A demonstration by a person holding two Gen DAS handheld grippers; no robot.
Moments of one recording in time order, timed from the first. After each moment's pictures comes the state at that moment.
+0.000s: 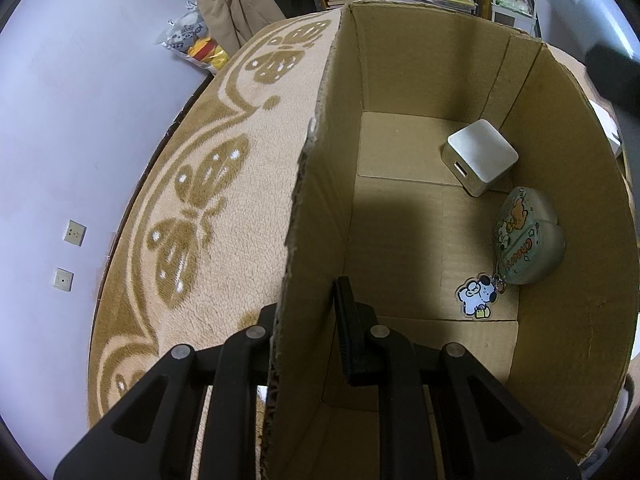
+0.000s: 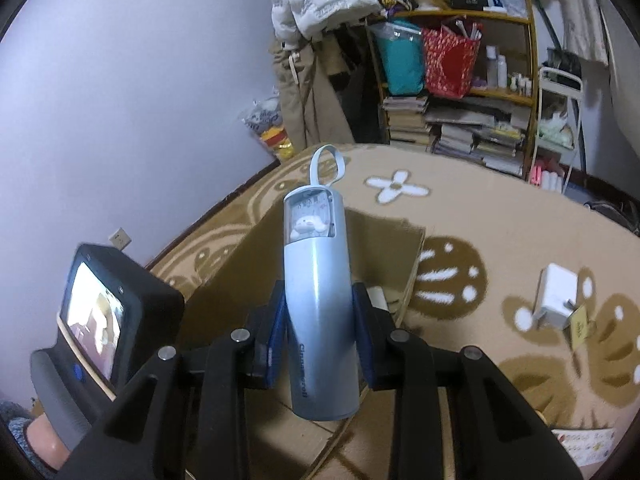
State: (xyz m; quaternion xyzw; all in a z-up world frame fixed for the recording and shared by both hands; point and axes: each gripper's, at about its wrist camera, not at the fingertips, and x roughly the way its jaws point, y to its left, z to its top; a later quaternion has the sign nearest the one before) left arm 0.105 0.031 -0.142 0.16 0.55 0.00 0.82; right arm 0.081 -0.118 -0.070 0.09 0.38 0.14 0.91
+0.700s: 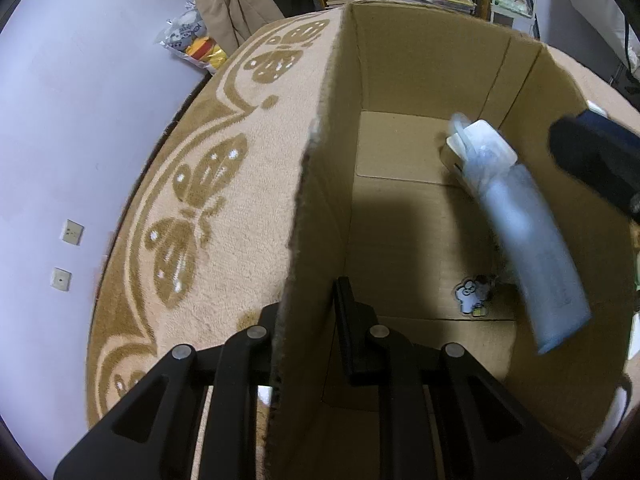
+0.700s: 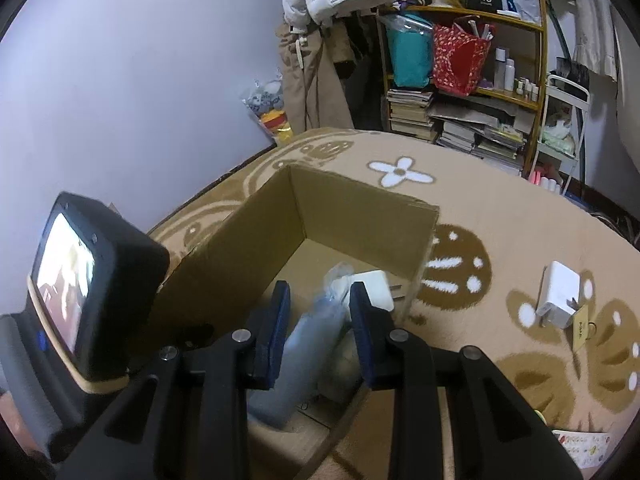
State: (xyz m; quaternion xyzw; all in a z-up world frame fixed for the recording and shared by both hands) left arm 0.106 0.030 -0.143 0.16 0.55 0.00 0.82; right arm 0.079 -0.109 -0.077 0.06 0.39 0.13 0.91
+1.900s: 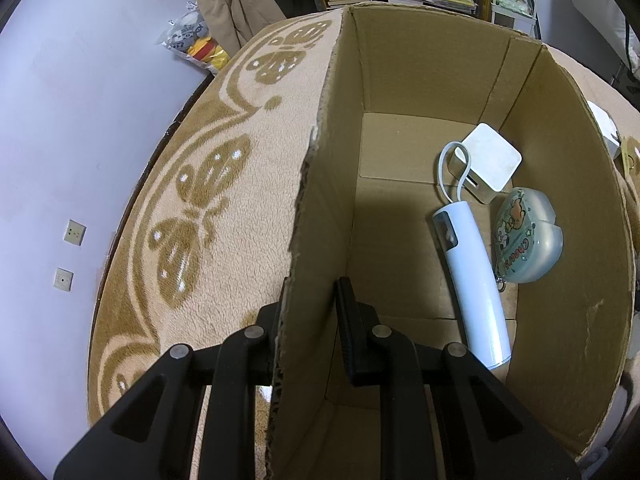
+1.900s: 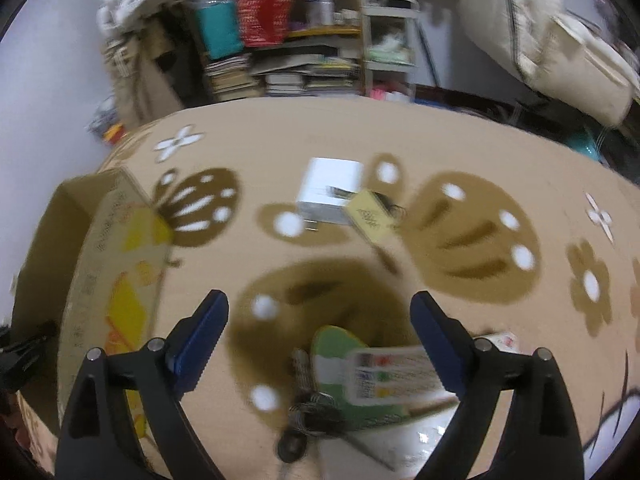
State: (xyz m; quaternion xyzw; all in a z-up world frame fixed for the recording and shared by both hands) left arm 0.108 0.027 -0.143 0.16 0.55 0.00 0.82; right arm 0.031 -0.286 -0.114 0.15 0.47 -0.14 0.86
